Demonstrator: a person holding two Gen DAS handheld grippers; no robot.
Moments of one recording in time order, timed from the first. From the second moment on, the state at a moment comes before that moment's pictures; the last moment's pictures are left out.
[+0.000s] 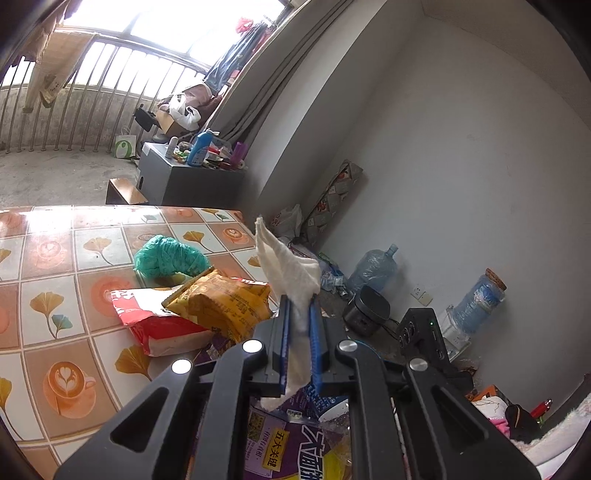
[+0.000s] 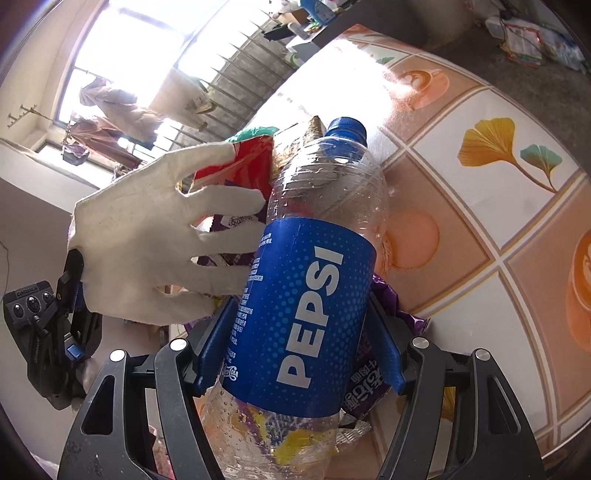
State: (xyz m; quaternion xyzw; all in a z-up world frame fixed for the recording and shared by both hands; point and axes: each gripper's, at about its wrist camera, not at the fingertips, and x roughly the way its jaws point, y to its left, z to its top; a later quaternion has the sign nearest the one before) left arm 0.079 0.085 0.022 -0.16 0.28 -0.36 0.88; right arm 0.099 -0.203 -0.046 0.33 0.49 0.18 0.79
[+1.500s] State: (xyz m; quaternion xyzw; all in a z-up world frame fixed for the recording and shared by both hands) left arm 0.135 -0.231 0.060 0.01 0.31 -0.52 0.80; right arm 0.012 -0.423 -0.034 0.52 0.27 0.00 0.81
